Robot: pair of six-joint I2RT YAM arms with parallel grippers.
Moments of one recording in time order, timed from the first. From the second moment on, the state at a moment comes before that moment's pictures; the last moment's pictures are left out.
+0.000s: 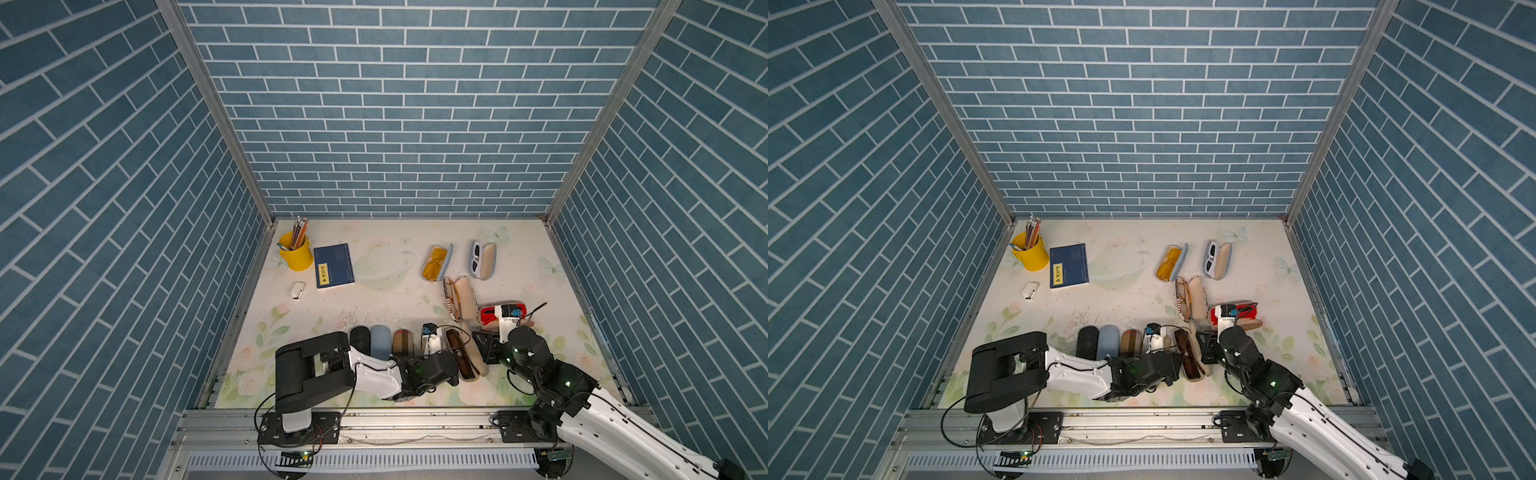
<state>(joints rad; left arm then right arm) -1.33 1.80 0.76 0.36 -0.36 -1.21 0.81 0.52 0.34 -0.45 0.18 0.69</state>
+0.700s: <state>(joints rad) -1.33 1.81 0.76 0.38 -0.35 -1.21 0.80 0.53 0.23 -0.34 0.15 0.71</state>
